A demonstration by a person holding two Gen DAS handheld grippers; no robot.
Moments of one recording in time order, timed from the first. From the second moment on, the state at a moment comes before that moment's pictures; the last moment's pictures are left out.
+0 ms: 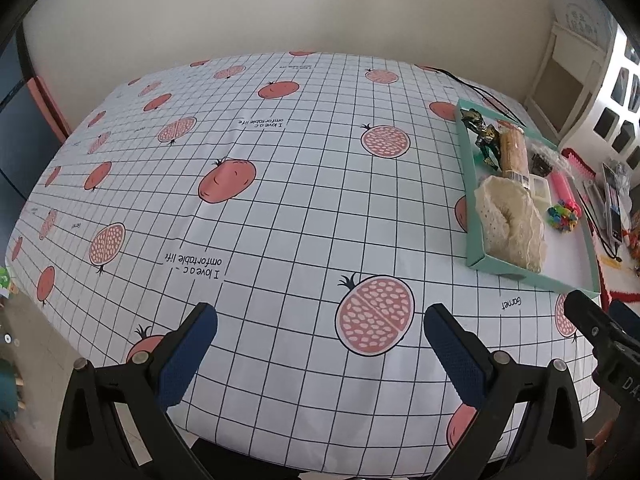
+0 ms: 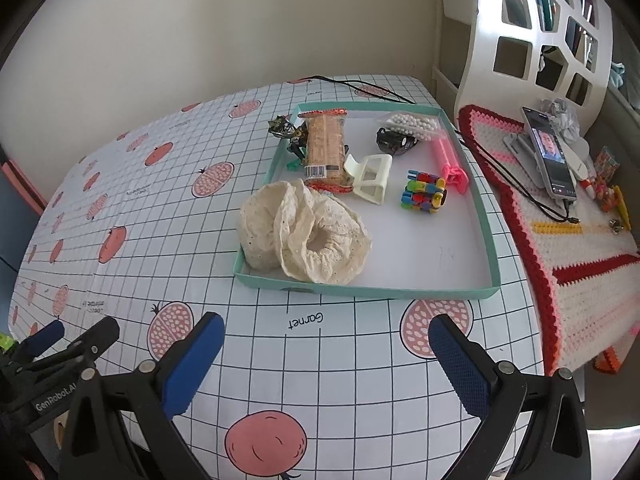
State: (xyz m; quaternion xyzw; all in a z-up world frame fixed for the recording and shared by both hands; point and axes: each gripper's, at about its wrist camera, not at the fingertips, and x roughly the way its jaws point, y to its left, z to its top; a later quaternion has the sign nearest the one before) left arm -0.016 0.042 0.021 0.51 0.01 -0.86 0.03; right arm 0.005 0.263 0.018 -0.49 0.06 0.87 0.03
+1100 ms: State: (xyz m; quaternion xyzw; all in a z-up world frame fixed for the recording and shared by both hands) left arm -0.013 0.037 0.022 0.51 0.02 -0.86 0.03; right arm 0.007 0.253 0.012 -0.49 0.04 0.87 0.03
